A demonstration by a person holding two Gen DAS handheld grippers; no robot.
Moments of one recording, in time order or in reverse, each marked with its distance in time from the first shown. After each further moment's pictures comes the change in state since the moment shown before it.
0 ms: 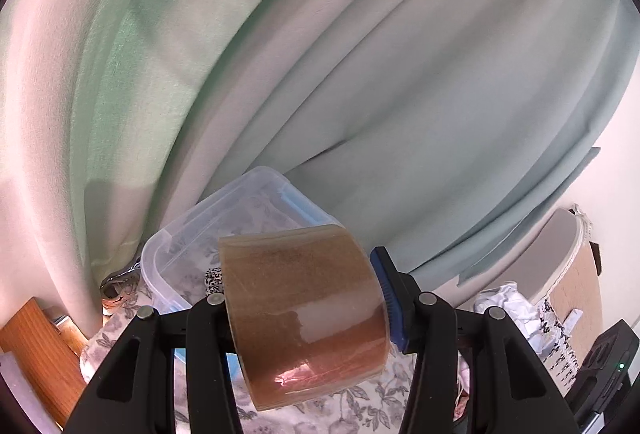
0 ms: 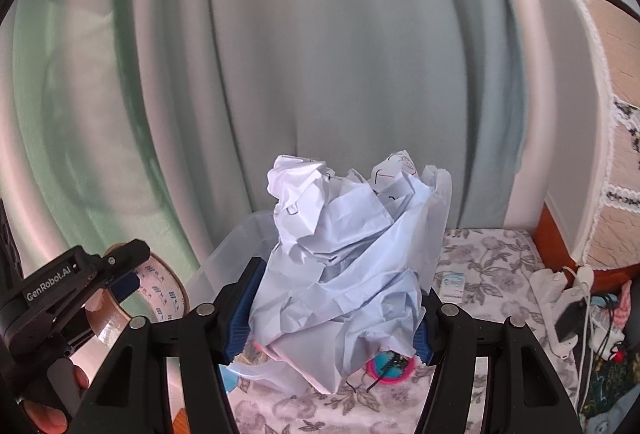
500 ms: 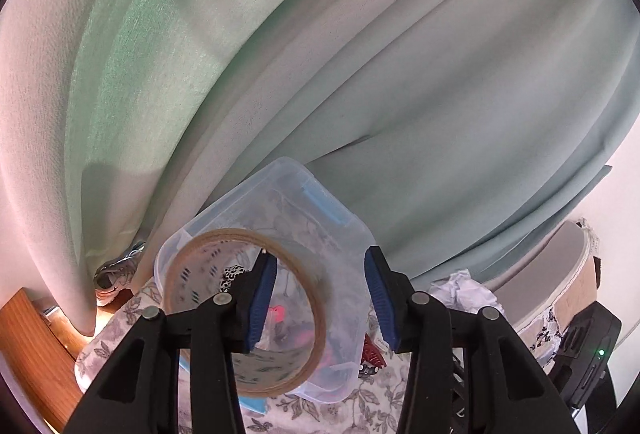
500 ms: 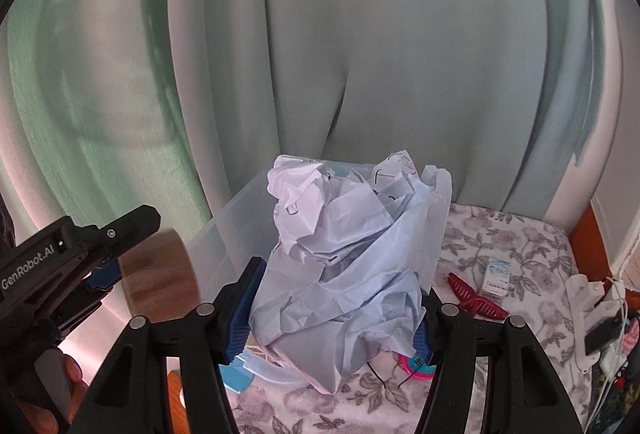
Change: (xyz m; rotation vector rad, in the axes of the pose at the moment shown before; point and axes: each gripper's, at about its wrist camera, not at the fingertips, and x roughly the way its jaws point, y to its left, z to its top) left arm 0.035 0.041 0.008 -0.053 0.034 -0.020; right arm 0.086 0.047 -0.008 -0.126 0.157 0.044
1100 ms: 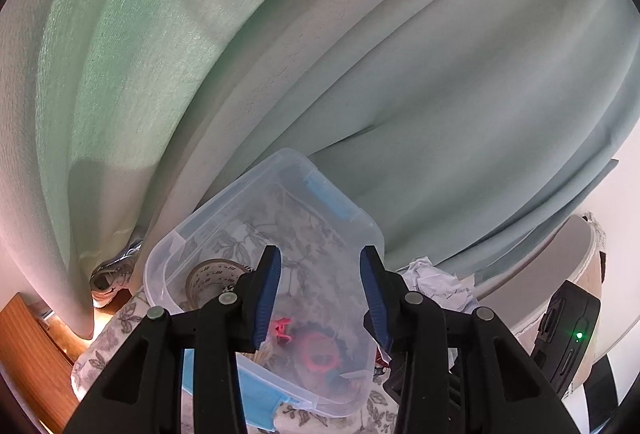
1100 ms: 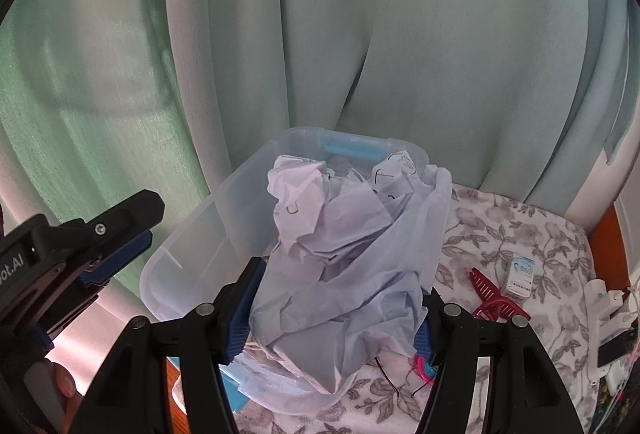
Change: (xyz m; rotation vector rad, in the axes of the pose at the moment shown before) left arm 0.028 0.008 0.000 0.007 0.031 0.006; right arm 0.048 0.008 0.006 -0.035 0.096 0.022
